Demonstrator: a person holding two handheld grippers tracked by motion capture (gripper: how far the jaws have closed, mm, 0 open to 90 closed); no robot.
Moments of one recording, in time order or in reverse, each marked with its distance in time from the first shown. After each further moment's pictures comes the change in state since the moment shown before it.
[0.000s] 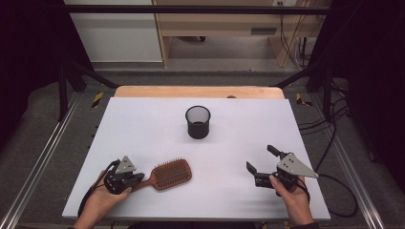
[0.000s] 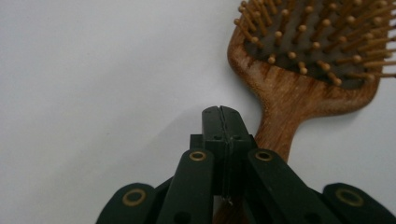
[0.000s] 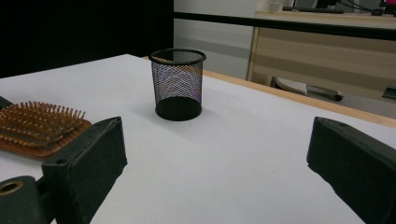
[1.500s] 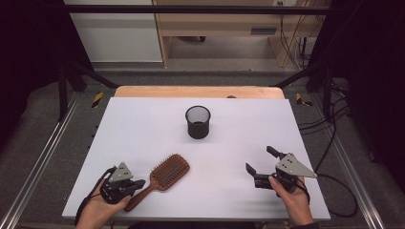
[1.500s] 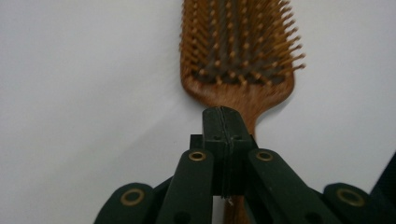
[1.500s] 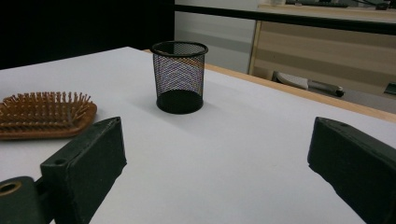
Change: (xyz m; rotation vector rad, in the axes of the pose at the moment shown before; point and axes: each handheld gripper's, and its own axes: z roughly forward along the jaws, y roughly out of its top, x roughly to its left) left arm -0.028 0.006 -0.029 -0.066 -0.043 -0.024; right arm 0.001 -0.001 0.000 0.025 0.004 -0.008
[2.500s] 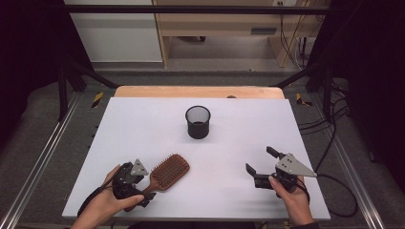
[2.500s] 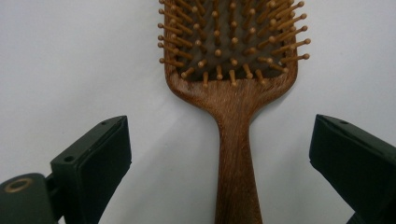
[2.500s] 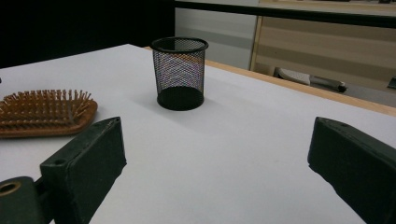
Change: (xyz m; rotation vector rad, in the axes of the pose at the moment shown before) left arm -0.010 0.027 0.022 0.250 0.034 0.056; right arm -0.001 -0.001 0.001 0.015 0.005 0.011
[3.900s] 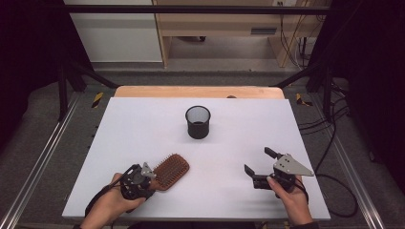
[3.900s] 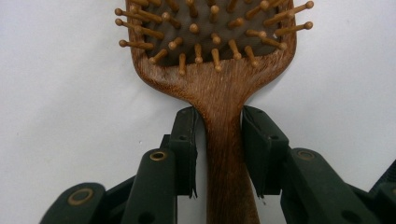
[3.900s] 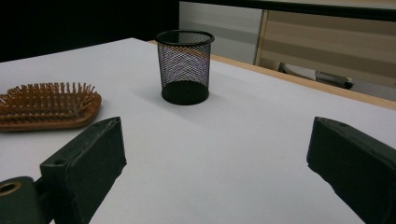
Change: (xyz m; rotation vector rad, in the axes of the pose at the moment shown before) left arm -0.007 0.007 0.016 0.125 -0.036 0.045; right arm 0.002 -0.002 0.003 0.023 0.018 -0.003
